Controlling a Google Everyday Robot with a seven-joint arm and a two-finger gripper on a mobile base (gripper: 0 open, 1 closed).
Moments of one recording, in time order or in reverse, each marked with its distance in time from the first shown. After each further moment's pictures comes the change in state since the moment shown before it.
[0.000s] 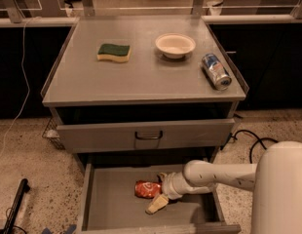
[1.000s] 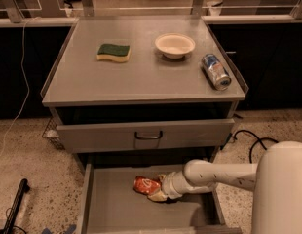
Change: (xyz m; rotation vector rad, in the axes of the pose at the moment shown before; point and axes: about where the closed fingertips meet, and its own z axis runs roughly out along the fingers) arm 0.000 0.000 0.000 0.000 0.000 0.000
